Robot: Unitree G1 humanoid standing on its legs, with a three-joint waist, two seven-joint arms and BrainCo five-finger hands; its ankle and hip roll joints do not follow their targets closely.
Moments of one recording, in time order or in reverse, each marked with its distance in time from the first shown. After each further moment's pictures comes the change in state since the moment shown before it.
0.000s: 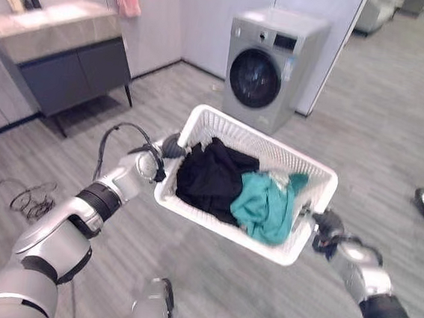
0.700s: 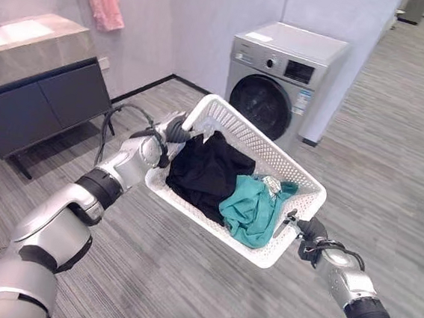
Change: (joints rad) left arm -0.098 -0.022 -0.030 -0.021 0.010 0.013 0.004; right arm 0.028 0.052 -0.016 0.013 -0.027 -0.002 0.017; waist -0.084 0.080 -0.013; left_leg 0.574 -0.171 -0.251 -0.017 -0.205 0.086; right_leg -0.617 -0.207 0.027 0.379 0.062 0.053
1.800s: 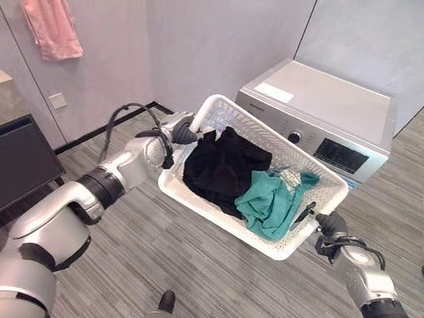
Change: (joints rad) left arm -0.021 0.024 -0.057 -0.059 0.001 -0.022 0.026; right arm 0.013 -0.058 -0.126 -0.072 0.023 -0.007 -0.025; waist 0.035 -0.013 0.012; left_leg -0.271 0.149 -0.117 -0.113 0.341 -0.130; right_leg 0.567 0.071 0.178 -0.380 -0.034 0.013
